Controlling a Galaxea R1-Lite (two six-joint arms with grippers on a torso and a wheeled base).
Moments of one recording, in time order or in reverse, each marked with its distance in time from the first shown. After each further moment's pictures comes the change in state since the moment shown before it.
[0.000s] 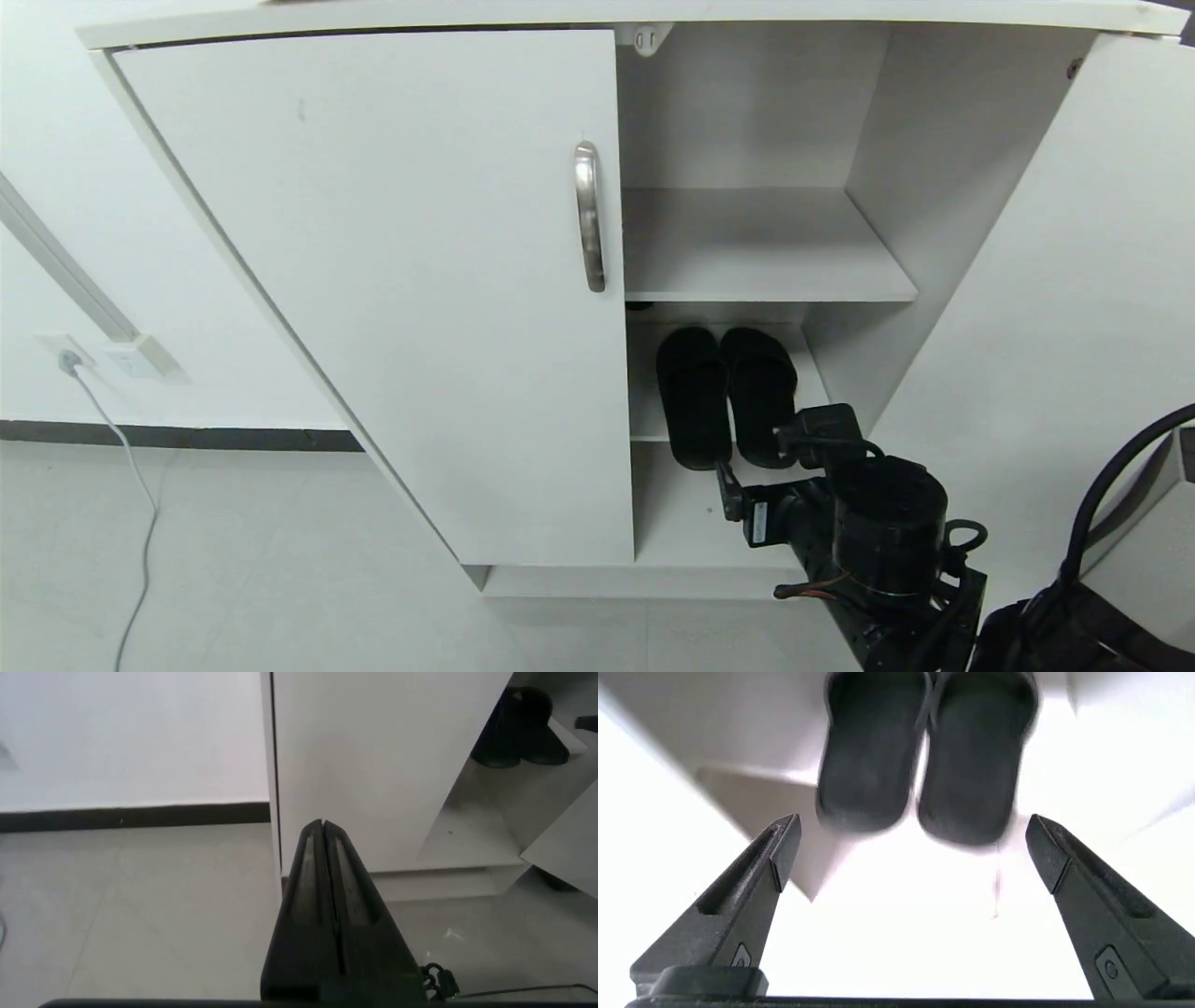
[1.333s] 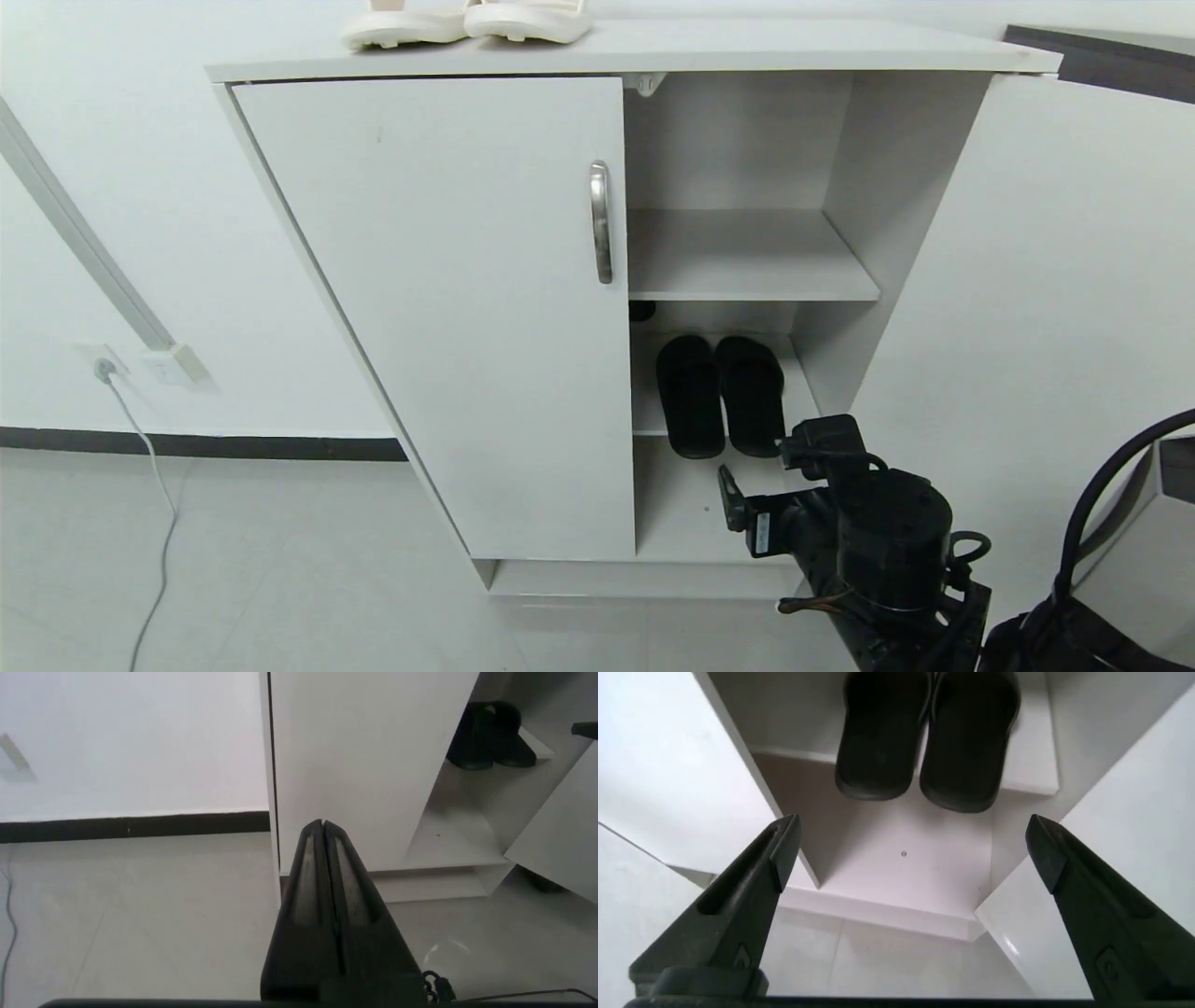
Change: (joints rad) left arm 0.000 0.000 0.000 0.000 -0.003 0.000; right arm 0.001 0.014 0.037 -0.049 -0.001 0.000
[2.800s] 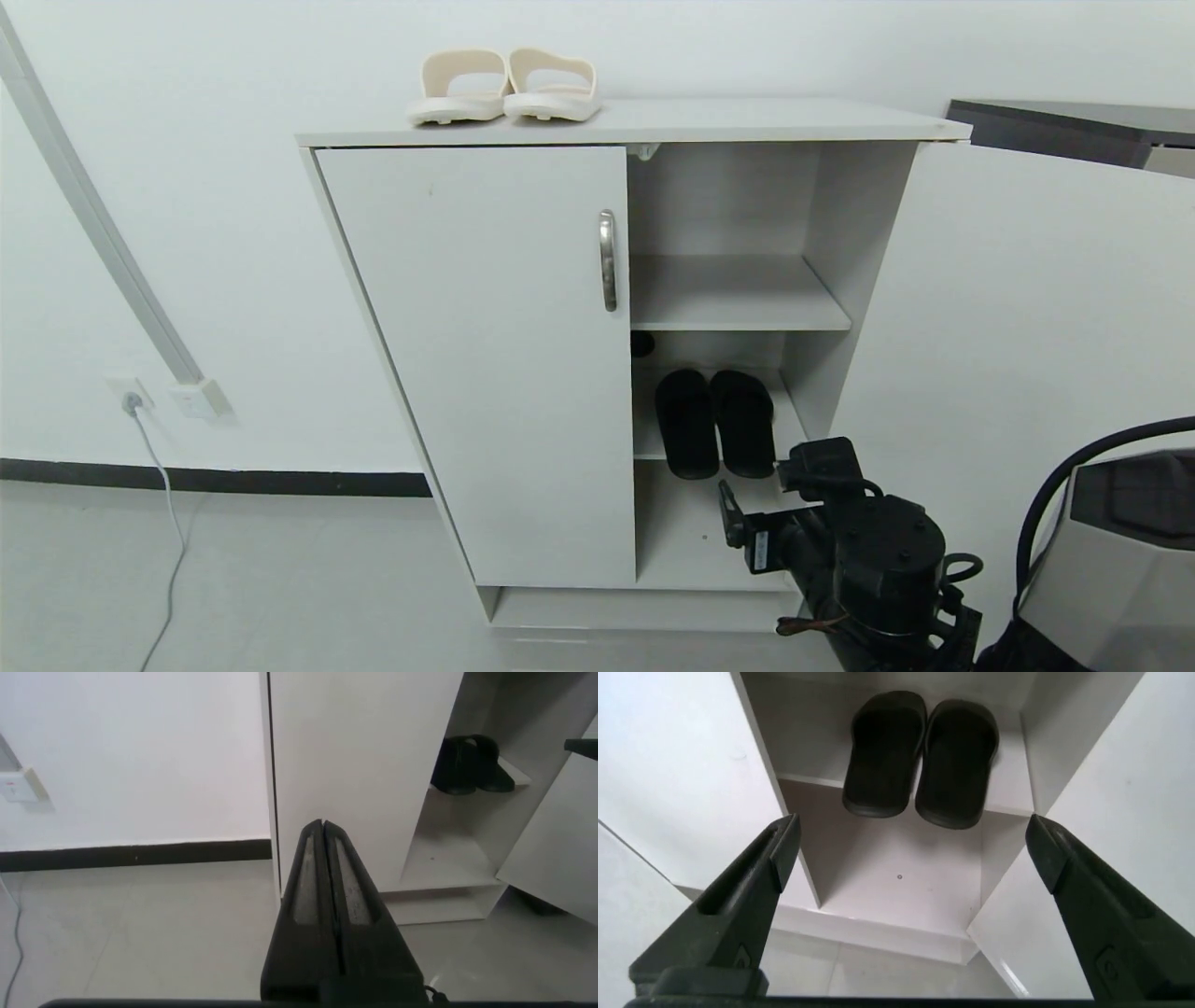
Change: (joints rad) left arm 0.000 0.000 0.000 0.000 0.000 -0.002; right arm -0.001 0.080 0.049 -0.140 -0.001 -0.011
